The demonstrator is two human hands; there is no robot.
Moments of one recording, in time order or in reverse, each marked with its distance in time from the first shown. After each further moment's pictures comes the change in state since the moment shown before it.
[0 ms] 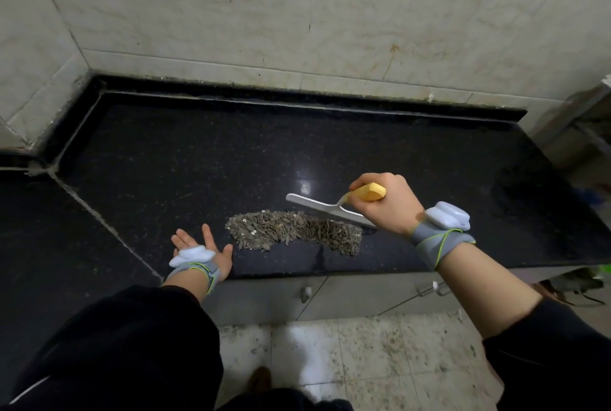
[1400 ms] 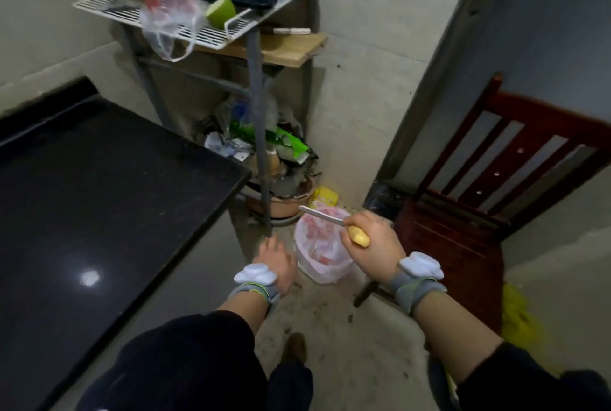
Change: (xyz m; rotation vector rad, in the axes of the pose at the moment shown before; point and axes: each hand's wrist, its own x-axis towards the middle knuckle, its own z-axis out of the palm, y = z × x) left_hand -0.432 0.705 0.229 0.366 -0.148 1.371; right_hand -0.374 0.601 -0.196 0.064 0.560 0.832
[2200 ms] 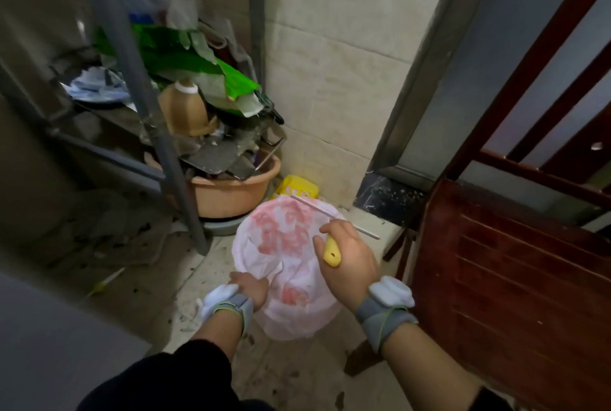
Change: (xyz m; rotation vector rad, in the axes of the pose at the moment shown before) left_hand 0.371 -0.020 0.347 -0.404 -0.069 -0.455; right_hand 0.138 0.346 0.296 -0.032 0.173 0.067
